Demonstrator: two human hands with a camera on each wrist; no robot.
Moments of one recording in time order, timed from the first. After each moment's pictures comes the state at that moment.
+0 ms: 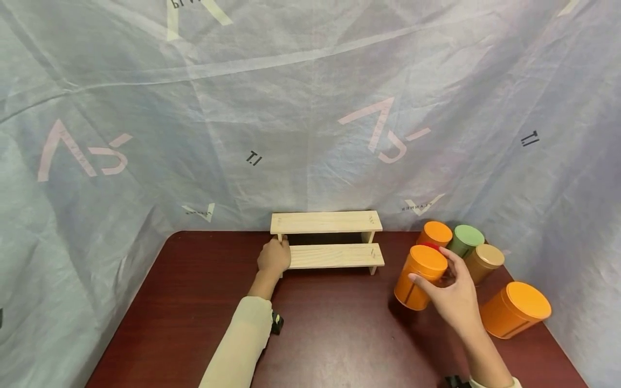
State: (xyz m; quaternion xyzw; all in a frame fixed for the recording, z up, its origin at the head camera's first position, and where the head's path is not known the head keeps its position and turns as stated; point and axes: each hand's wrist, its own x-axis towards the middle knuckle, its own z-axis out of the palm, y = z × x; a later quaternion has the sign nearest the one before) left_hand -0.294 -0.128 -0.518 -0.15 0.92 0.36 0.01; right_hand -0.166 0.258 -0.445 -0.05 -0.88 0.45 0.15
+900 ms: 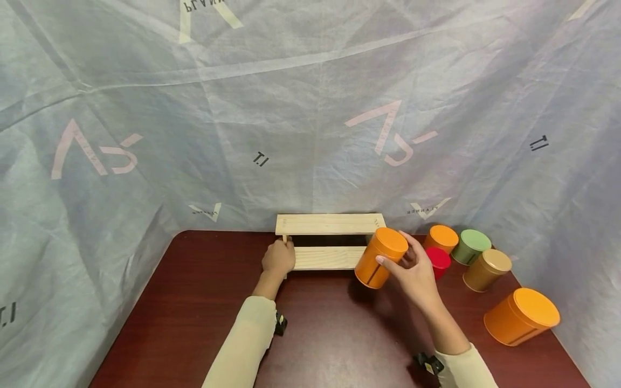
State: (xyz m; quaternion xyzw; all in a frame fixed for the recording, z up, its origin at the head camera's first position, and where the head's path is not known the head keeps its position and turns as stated) left_hand -0.293 -0.127 -0.516 -0.15 0.92 0.36 0.01; right_hand -0.215 0.195 -0.451 0.03 -0.80 0.59 0.09
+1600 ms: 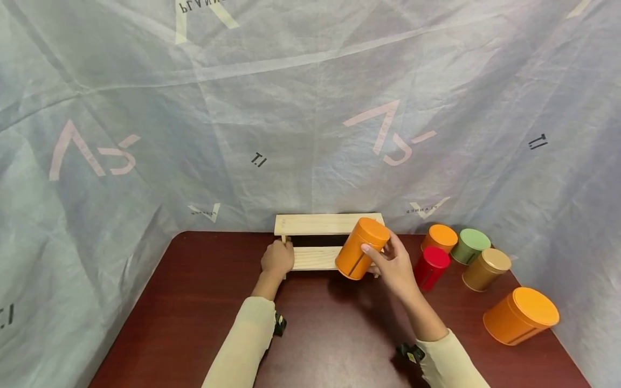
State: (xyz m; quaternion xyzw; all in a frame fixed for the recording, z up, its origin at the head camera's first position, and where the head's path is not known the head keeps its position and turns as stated) left_hand -0.292 -0.127 -0.520 -0.14 0.92 0.36 -0.01; right_hand -0.231 0.160 -0.451 0.08 -0.74 0.67 0.03
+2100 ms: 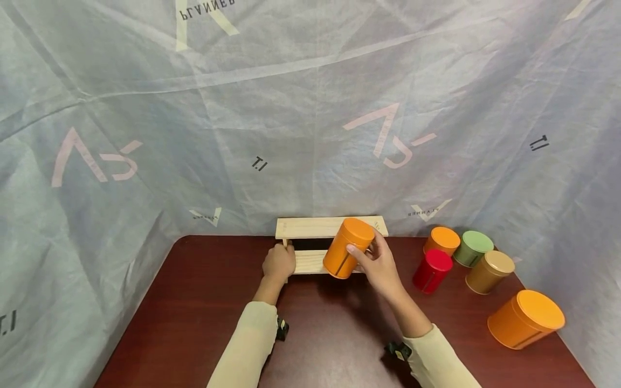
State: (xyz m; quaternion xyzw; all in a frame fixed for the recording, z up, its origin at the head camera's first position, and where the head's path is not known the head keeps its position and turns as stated) left_hand -0.295 -0.128 -0.523 -0.14 0.92 0.37 -0.02; right_hand -0.241 0.128 -0.454 0.11 -0.71 0.70 0.00
